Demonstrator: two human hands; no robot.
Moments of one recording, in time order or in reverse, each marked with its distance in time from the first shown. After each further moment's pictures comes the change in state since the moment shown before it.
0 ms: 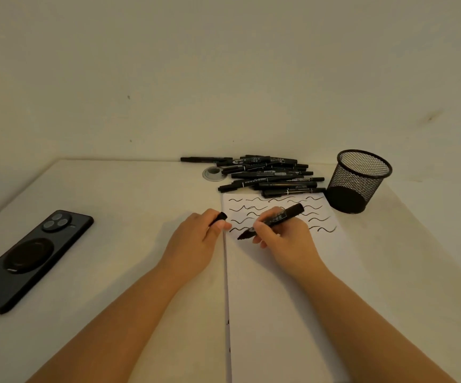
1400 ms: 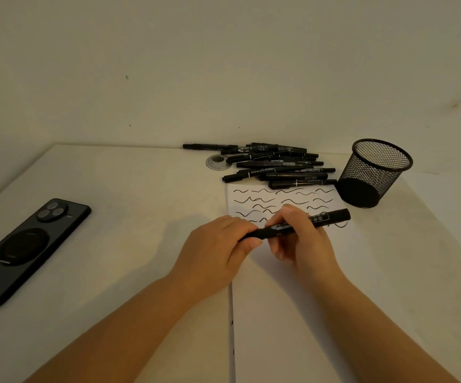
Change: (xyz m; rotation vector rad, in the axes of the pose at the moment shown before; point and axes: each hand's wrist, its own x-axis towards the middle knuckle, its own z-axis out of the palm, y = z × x) left_hand -0.020 0.036 -0.001 0.137 -0.023 0.329; right_hand -0.016 -0.018 -0.002 0.478 -0.053 0.103
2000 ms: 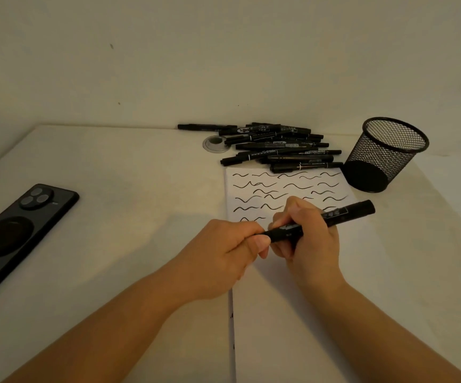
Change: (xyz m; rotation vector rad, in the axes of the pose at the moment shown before) left_hand -0.005 0.009 -0.003 -0.577 -0.243 -0.178; right_hand -0.008 0.010 0.011 0.134 0.075 -0.094
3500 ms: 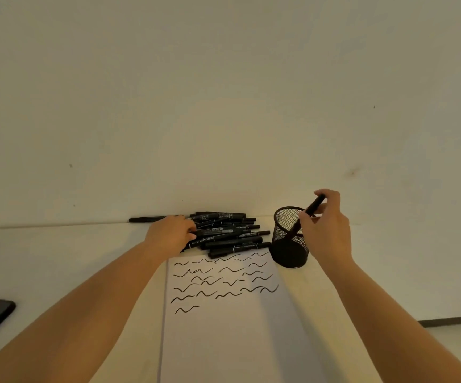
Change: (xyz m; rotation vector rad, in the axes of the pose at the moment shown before) left_hand 0.182 -0.041 -0.067 1.045 0.090 -0.192; right_hand 0.107 -0.103 -0.131 -0.953 0.519 -0.265
